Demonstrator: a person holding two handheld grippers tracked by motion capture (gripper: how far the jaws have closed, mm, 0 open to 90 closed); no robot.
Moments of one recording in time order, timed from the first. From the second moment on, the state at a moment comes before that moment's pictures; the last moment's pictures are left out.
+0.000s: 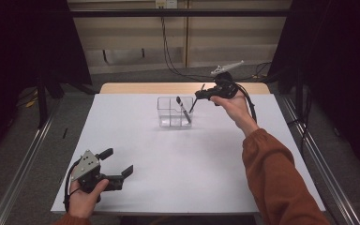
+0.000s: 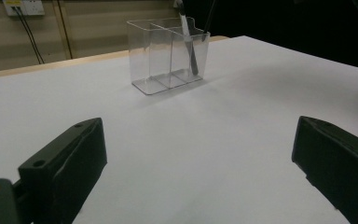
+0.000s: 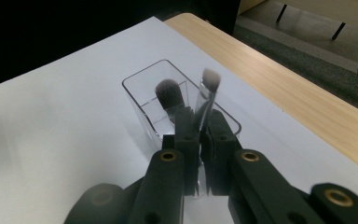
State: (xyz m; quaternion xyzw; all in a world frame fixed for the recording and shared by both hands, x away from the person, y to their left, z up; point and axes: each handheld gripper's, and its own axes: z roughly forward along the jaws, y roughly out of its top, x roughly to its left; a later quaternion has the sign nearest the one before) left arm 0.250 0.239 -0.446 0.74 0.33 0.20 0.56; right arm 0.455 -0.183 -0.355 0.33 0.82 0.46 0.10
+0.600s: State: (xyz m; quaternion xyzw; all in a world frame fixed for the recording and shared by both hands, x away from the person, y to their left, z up) left arm 0.250 0.240 -0.445 0.74 0.33 0.20 0.56; right arm 0.460 -0.173 -0.373 0.33 0.82 0.46 0.09
